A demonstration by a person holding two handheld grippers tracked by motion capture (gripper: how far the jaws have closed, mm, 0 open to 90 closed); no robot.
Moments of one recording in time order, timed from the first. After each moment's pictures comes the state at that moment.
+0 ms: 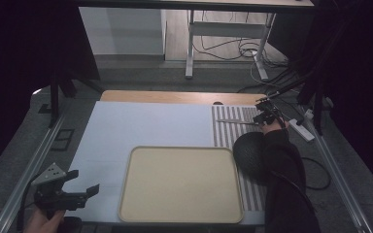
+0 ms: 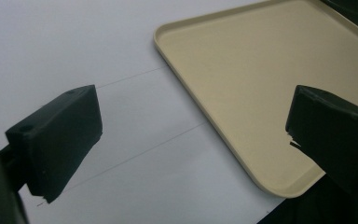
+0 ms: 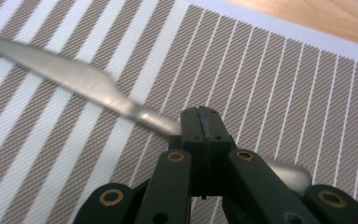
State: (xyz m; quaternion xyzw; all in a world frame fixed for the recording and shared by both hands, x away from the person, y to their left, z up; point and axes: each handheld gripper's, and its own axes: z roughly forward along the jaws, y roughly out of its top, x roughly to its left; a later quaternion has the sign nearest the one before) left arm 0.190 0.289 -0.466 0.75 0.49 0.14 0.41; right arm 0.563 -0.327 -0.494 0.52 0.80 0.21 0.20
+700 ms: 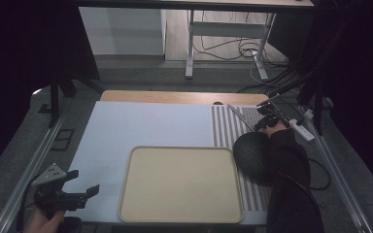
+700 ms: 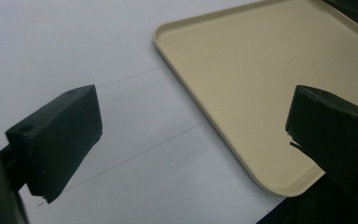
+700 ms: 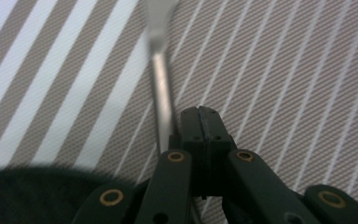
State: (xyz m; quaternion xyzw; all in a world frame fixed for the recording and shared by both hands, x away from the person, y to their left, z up) left arm 0.189 0.288 -0.466 0.75 0.49 0.15 0.41; right arm 0.553 -0.337 -0.496 0.50 0.84 0.16 0.11
